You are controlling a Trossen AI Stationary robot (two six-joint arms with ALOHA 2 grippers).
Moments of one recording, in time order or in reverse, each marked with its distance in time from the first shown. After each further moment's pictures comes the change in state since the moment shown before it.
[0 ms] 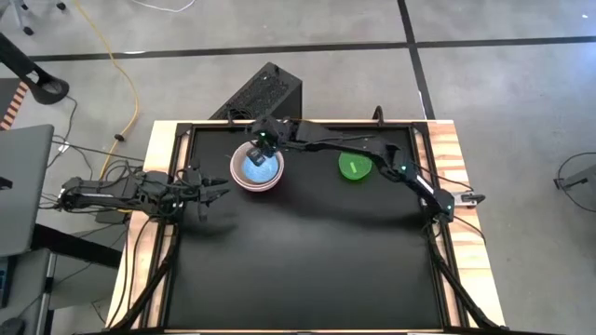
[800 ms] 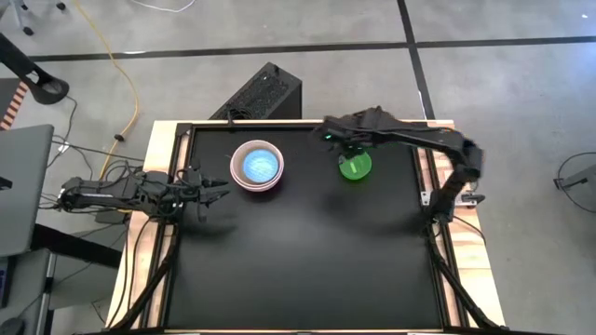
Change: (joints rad) left arm 0.000 0.000 0.000 -0.002 0.027 -0.026; right arm -0.042 -0.653 -0.638 -0.672 0.061 0.334
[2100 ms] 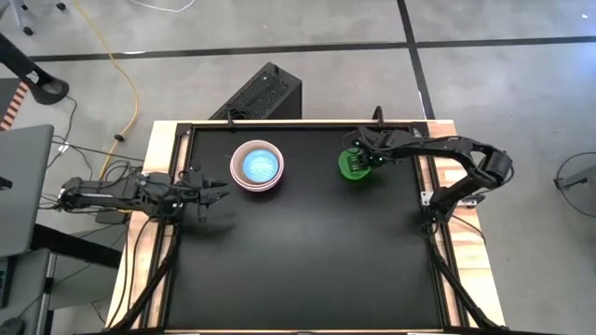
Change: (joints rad) left arm 0.000 0.000 0.000 -0.063 -0.009 -0.003; right arm -0.295 -0.224 -0.860 0.735 -0.190 0.081
